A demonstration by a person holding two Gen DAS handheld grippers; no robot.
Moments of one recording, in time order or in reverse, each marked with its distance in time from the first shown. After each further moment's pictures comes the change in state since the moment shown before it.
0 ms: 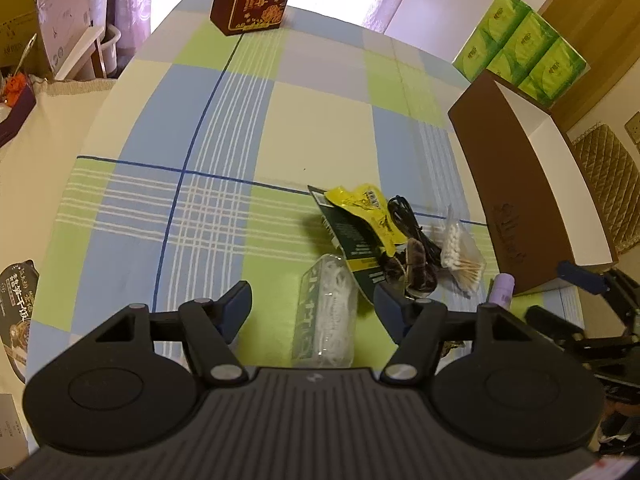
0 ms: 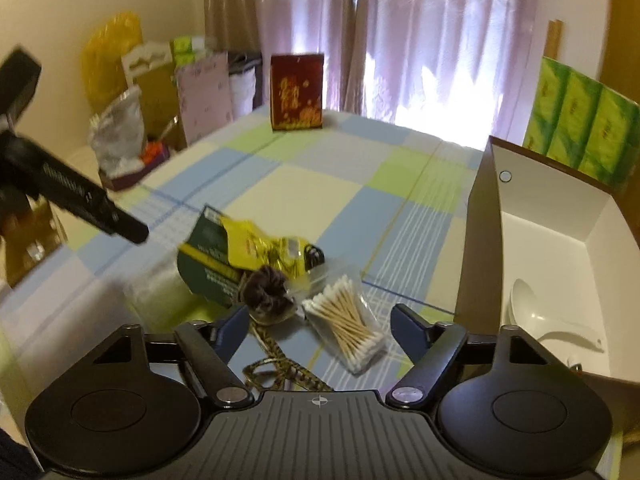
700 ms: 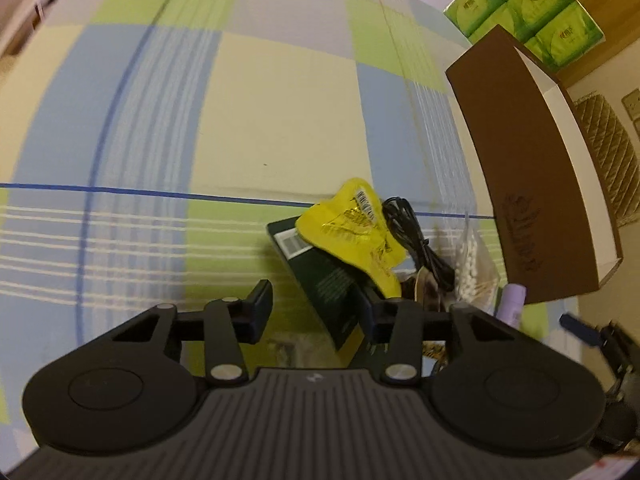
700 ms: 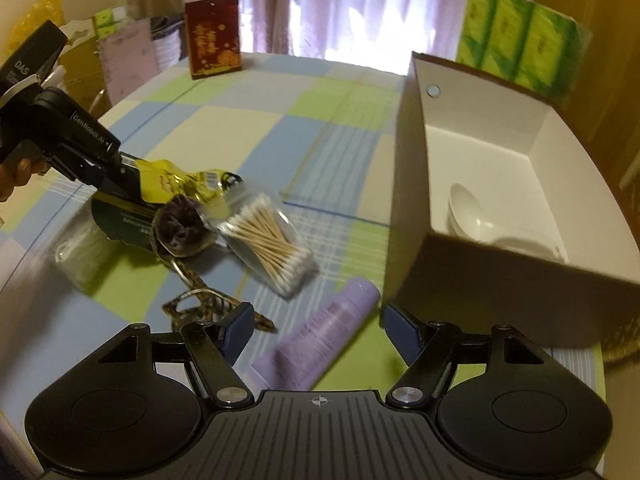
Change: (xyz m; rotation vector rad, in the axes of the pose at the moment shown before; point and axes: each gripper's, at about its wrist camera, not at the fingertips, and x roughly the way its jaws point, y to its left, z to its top) left arm 0.108 0.004 0.056 0.014 0.201 -0.129; right arm 0.005 -0.036 -0.040 0.171 0.135 -0.156
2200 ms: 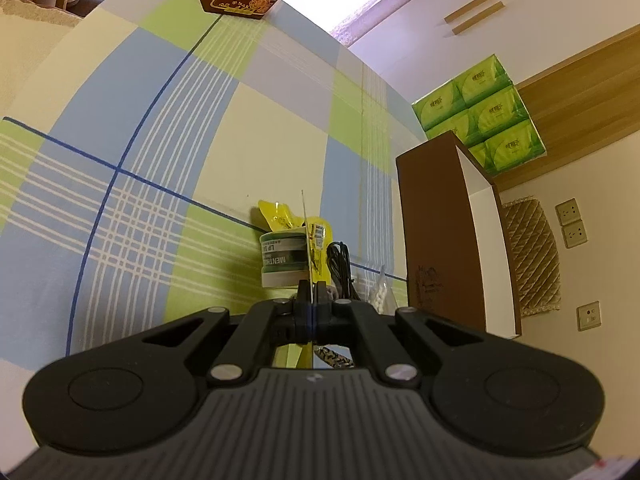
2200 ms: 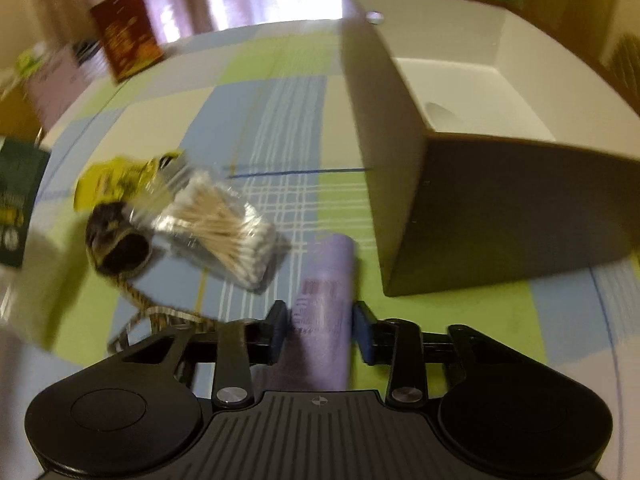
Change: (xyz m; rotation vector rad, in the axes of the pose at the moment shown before) left arm -0.080 0.031 -0.030 -0.217 -0.188 -0.228; right arm 0.045 -0.014 -0.009 0.209 0.081 -0.040
